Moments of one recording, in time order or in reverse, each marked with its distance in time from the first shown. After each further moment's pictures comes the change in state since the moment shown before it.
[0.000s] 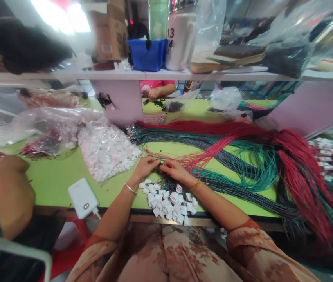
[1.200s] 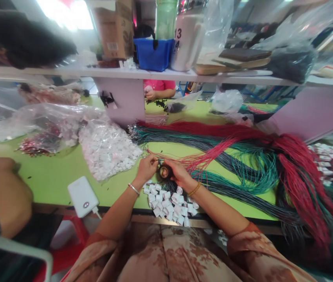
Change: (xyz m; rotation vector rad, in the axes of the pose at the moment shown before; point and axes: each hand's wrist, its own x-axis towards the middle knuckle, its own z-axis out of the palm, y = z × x) left_hand -0.006 0.003 0.008 0.225 0.135 0.154; right_hand -0.007 -0.017 0.019 0.537 0.187 0.204
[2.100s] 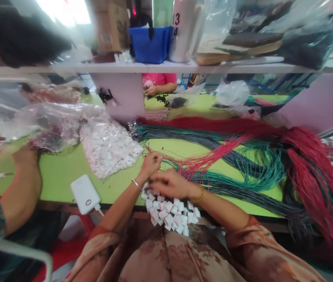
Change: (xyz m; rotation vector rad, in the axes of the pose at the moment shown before) left_hand 0.006 0.000 0.006 0.085 -0.062 0.019; right_hand -0.045 -0.038 0.017 -0.882 -0.536 -0.543
